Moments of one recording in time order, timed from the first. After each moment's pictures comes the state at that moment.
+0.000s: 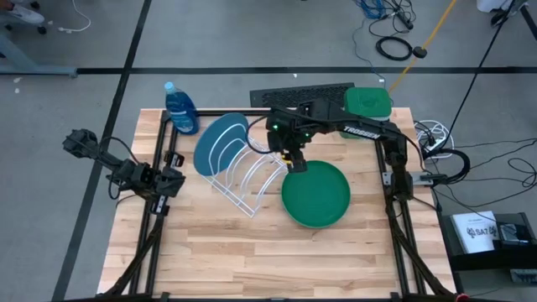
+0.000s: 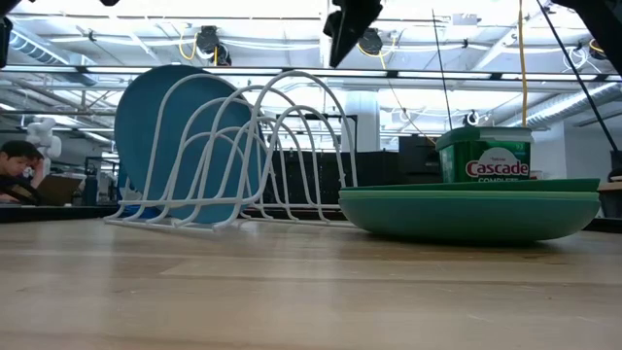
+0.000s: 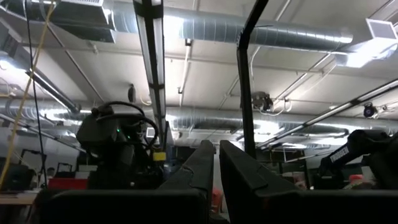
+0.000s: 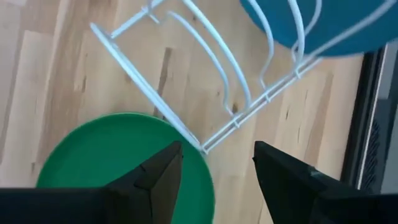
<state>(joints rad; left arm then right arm) -0.51 0.55 0.08 1.23 -0.24 0.25 -0.17 2.00 2.26 -1.44 -0.03 -0.32</state>
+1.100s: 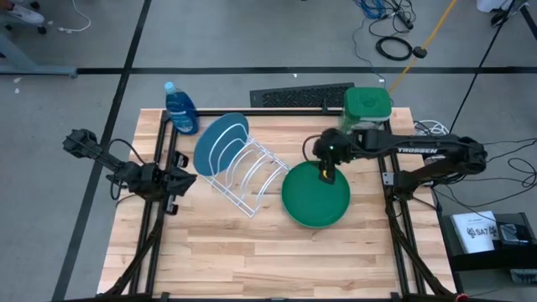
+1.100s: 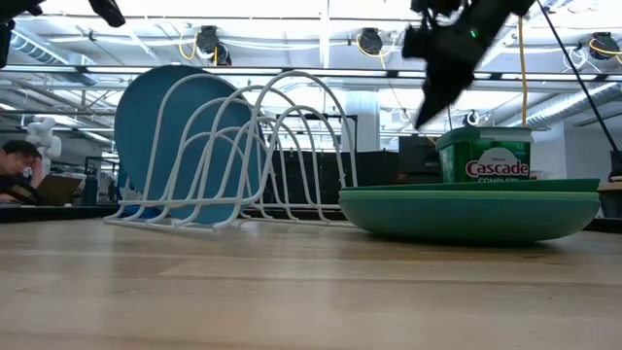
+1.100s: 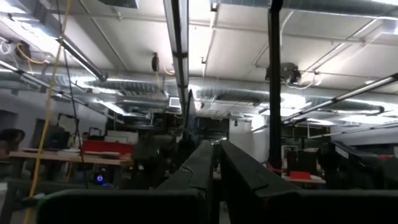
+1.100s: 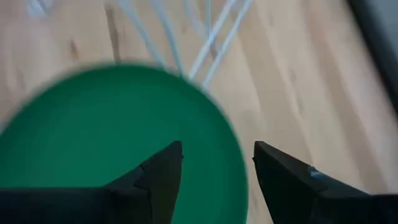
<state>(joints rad) -0.51 0.55 0.08 1.11 -0.38 0.21 -0.22 1.27 0.97 -0.67 0.07 0.03</state>
